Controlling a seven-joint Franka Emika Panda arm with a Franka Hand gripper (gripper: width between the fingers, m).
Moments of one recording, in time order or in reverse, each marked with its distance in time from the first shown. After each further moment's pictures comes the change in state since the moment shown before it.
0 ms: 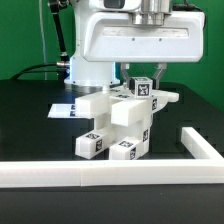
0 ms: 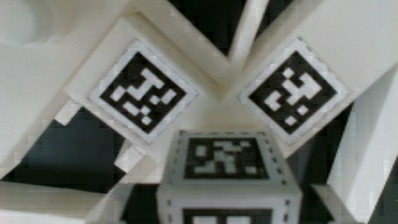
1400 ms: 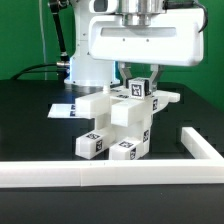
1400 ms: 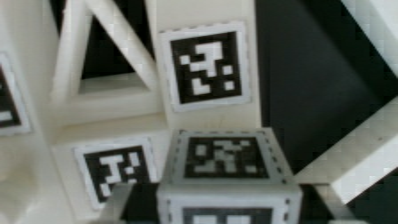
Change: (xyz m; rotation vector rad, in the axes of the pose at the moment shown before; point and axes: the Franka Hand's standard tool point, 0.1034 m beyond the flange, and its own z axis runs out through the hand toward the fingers) arm 0.000 0.002 0.001 0.019 -0.005 0.955
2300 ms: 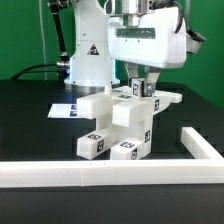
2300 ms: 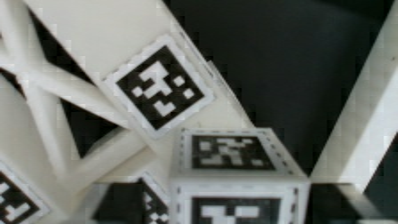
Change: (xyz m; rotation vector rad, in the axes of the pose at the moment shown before) arm -0.001 -0.002 0.001 0.007 -0.011 0.400
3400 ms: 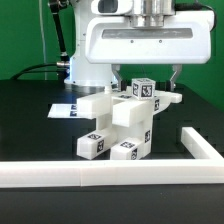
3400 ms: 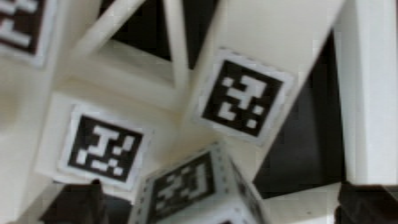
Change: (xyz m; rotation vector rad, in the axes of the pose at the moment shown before) arm -0.007 0.000 0.001 0.003 -0.002 -1.044
